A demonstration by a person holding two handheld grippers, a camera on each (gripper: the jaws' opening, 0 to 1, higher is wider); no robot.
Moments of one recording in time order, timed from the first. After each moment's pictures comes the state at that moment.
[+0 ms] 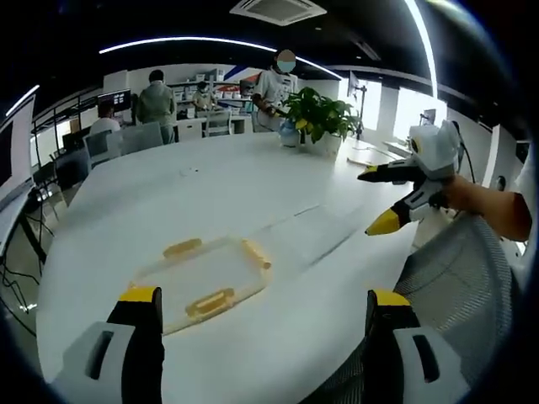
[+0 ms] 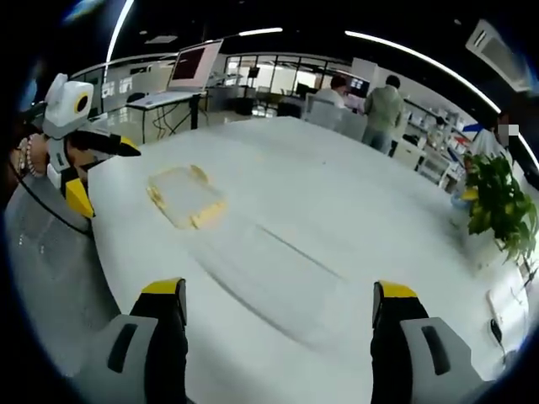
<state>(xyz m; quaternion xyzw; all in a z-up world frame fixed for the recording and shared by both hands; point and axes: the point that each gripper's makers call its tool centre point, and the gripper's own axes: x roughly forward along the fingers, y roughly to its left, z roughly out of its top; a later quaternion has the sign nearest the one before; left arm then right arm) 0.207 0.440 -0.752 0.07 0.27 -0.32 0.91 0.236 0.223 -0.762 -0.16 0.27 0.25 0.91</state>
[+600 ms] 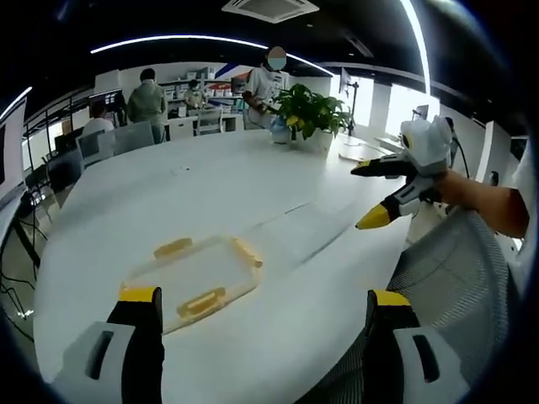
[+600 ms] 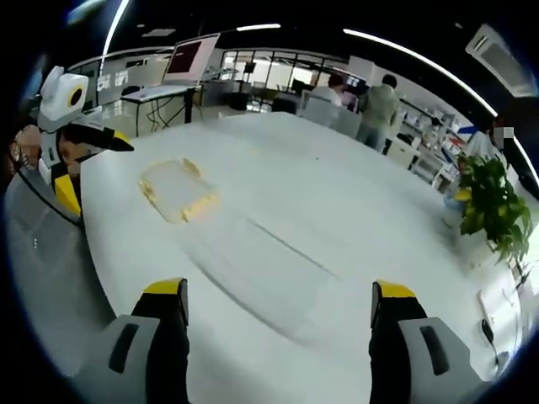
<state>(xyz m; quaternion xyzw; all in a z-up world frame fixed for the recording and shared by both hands) 0.203 0.433 -0.752 0.07 0.27 -0.34 0.90 0.239 0.213 -0.763 -0.18 0.28 0.23 0.91</state>
